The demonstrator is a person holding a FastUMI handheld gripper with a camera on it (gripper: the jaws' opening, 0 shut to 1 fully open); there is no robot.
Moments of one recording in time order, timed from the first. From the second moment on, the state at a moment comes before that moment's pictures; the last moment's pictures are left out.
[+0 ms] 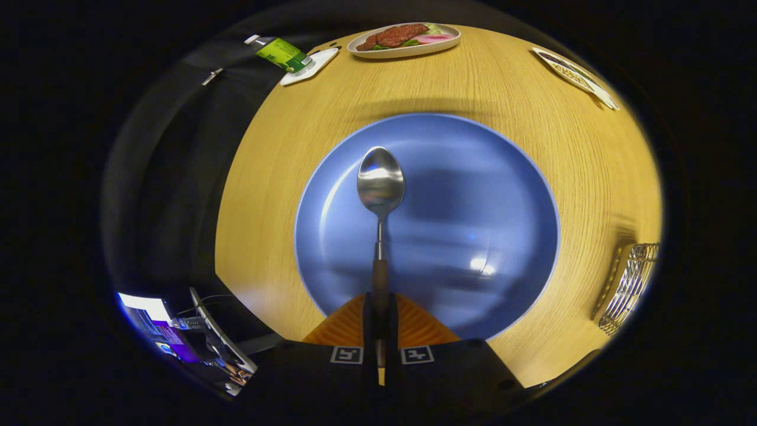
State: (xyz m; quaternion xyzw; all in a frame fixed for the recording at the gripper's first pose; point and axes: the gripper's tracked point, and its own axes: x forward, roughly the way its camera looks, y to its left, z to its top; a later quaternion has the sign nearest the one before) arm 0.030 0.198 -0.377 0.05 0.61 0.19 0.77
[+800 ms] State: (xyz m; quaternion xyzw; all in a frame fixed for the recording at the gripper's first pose) arm 0.010 0.107 -0.271 0.00 0.57 0.23 0.79
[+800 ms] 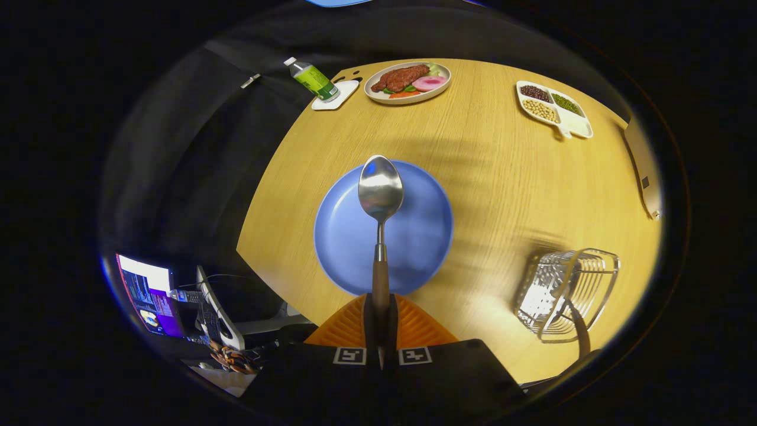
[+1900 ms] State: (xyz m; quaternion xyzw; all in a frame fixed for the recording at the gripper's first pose) arm -0.017 -0.092 -0.209 -0.16 0.72 0.17 0.65
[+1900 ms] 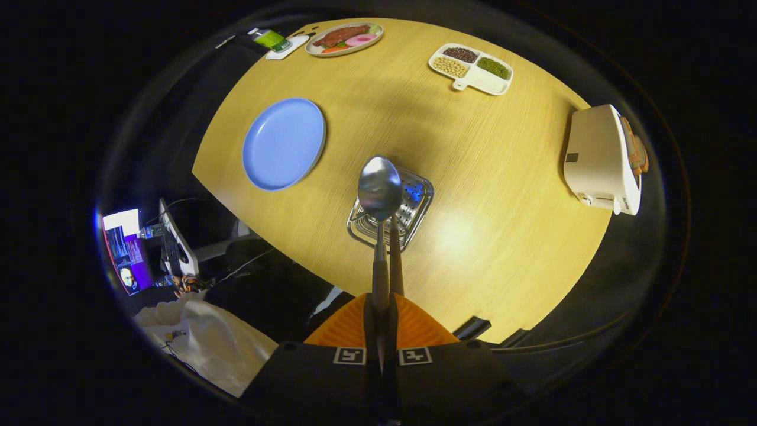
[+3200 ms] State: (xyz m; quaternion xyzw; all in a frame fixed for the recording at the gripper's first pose) arm 0.031 -0.064 -0.212 -0.13 0.76 0.19 0.61
